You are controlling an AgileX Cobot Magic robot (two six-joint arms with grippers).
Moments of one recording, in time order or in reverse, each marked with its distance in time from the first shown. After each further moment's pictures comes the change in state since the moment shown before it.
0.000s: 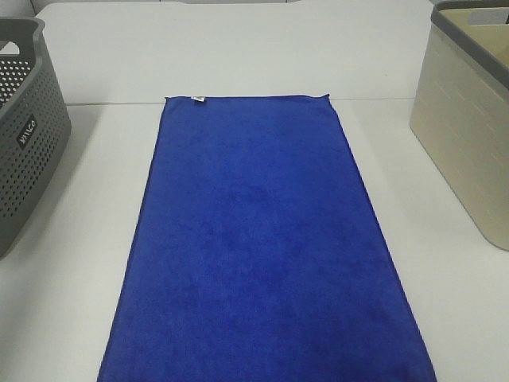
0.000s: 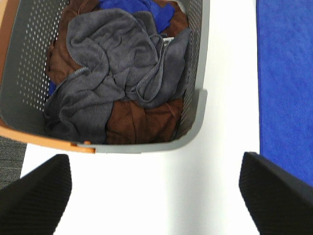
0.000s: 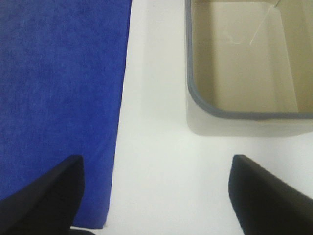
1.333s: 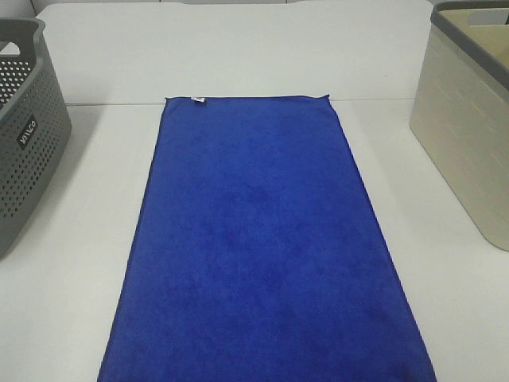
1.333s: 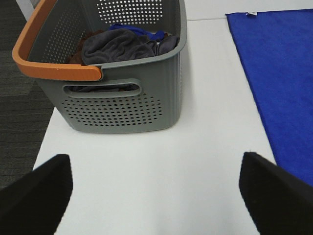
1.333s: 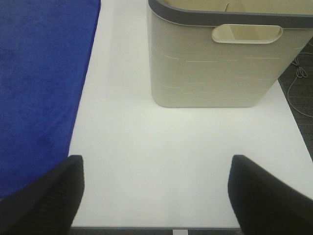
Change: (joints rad) left arm -0.095 -1.015 0.595 0.079 -0.002 0.050; right arm 0.000 -0.913 0.585 -0.131 0.003 -0.007
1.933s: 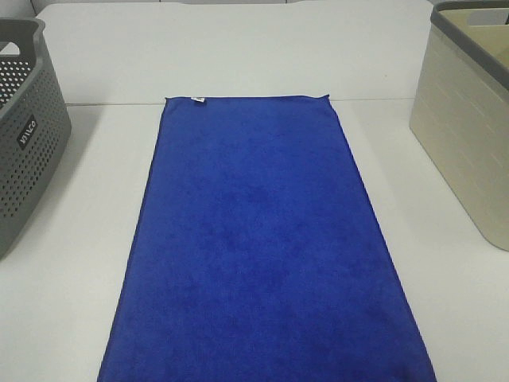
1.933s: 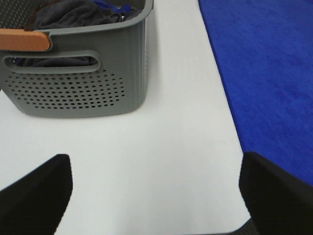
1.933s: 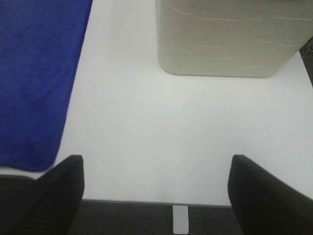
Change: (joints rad) left arm -0.011 -0.056 0.129 -0.126 -0.033 -0.025; right arm 0.000 0.000 0.118 0.015 -0.003 -0.027
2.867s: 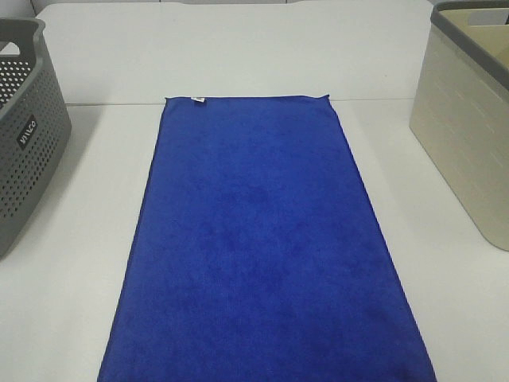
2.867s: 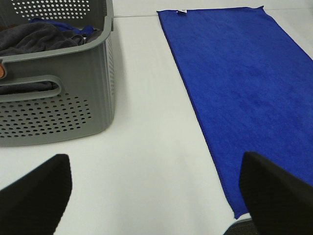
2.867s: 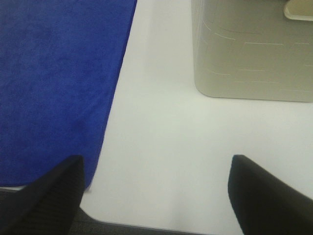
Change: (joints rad) left arm -0.102 0.000 0.042 -0.050 -0.100 0.001; right arm 0.000 0.001 0.043 0.124 -0.107 -0.024
